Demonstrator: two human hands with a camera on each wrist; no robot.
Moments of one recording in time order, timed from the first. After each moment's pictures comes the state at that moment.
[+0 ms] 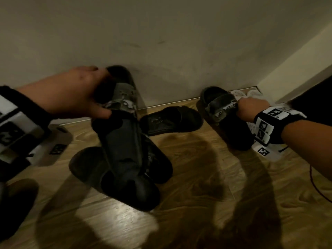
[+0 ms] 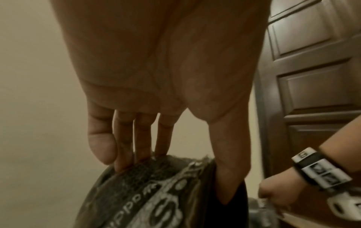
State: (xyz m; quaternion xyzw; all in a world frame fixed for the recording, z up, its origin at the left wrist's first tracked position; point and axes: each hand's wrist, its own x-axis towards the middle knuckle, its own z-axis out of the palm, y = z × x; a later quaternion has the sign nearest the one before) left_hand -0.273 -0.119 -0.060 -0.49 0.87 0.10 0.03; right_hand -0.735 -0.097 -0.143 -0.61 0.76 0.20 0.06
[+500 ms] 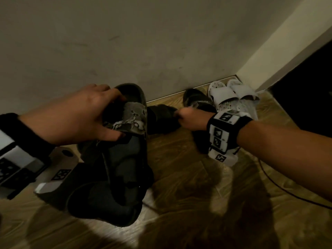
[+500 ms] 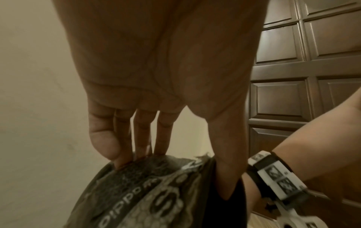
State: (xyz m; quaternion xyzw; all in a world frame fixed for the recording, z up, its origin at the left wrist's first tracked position) left_hand -0.366 -0.114 -0.078 -0.39 0.90 0.16 0.03; right_hand -0.666 -0.102 -0.182 -0.69 0.64 0.14 0.30
